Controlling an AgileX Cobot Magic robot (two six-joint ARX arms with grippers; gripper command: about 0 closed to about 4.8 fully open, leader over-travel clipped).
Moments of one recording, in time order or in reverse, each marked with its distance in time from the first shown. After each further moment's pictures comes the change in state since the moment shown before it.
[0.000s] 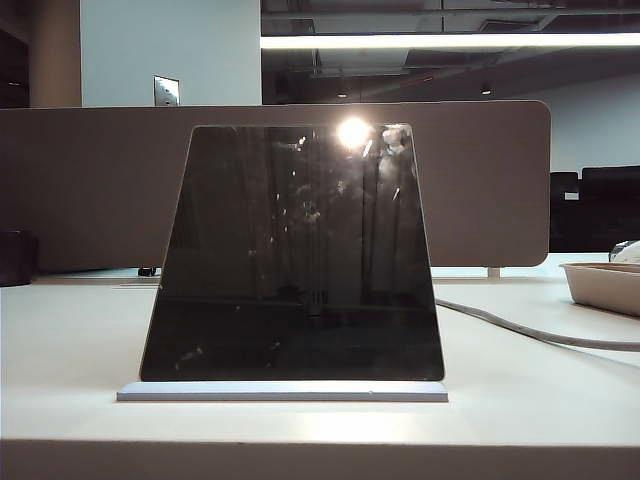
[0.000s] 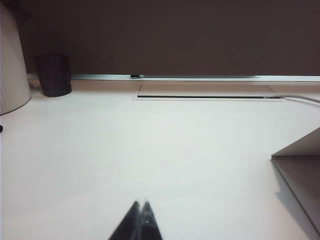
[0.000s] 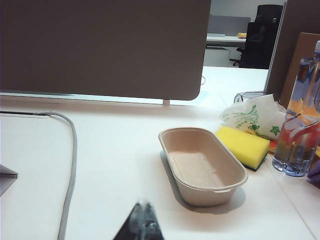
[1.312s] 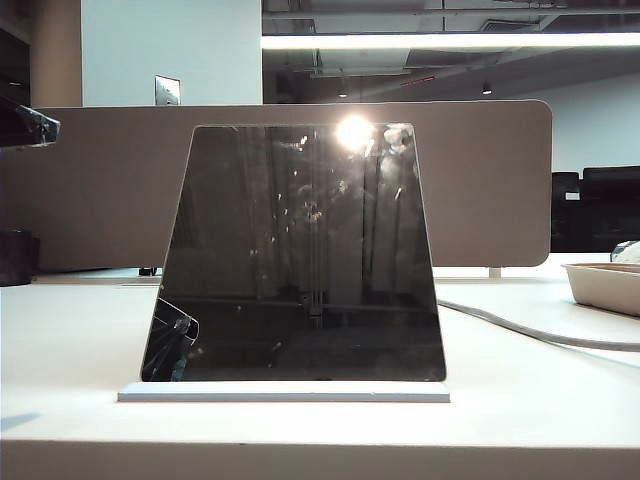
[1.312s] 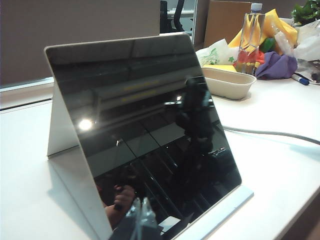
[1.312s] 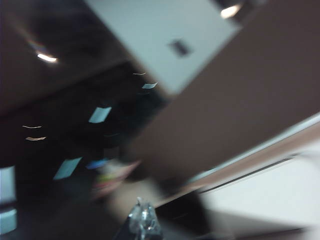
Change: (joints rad) left arm -0.727 0.000 0.000 0.000 -0.009 0.000; right arm 0.014 0.017 0.042 0.341 -0.463 1.033
